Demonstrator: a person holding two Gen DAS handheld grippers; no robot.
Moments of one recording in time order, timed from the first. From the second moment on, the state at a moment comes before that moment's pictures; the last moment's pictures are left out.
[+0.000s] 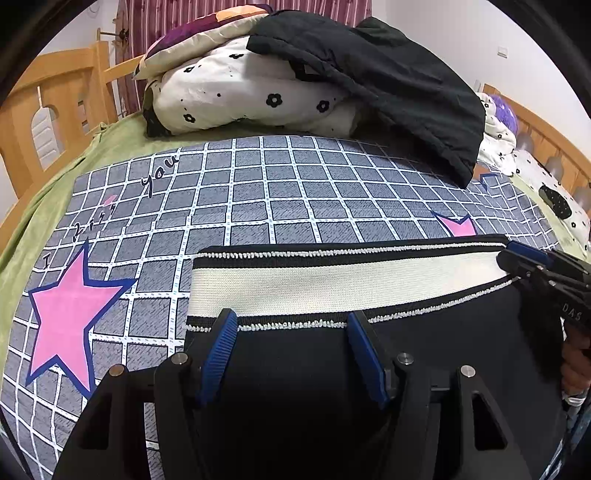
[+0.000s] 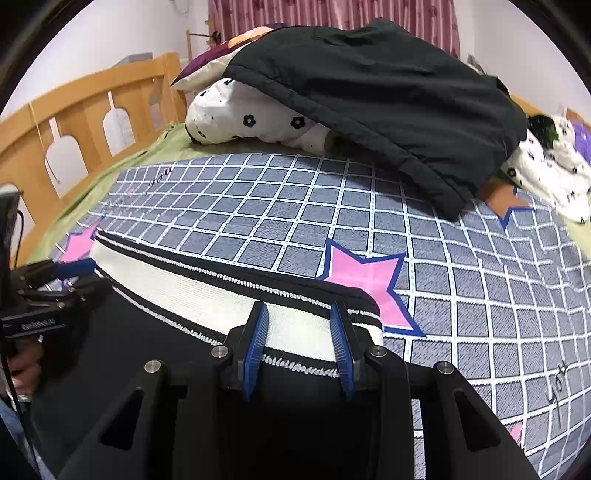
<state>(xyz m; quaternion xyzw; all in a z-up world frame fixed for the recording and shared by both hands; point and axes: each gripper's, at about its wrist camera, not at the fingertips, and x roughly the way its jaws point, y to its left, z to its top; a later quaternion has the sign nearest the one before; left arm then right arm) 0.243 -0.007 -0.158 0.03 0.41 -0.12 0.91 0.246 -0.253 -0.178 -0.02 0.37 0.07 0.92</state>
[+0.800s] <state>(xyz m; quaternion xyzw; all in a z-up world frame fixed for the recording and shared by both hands) 0.240 -0.003 -0.154 0.01 0.43 -0.13 0.89 0.234 -0.248 -0.169 -0.01 0.37 0.08 0.93</state>
